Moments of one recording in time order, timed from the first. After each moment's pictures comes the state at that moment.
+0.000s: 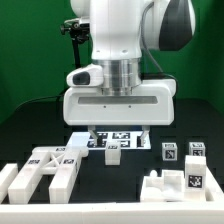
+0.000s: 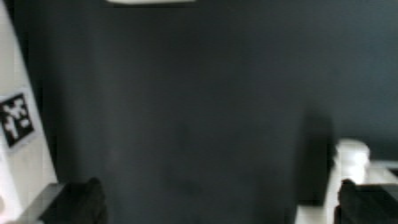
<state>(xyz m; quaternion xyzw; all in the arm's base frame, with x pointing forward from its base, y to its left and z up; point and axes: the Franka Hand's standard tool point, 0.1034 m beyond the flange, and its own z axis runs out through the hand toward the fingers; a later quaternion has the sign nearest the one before) 0.513 -0.009 0.059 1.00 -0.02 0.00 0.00</state>
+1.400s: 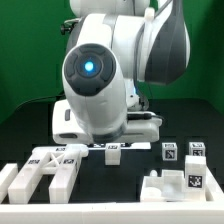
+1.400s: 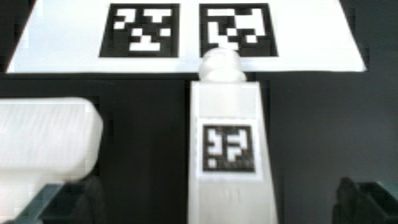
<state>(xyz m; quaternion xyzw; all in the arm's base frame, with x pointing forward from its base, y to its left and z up) 0.460 -0.022 0.036 0.91 -0.03 -0.41 -0.03</state>
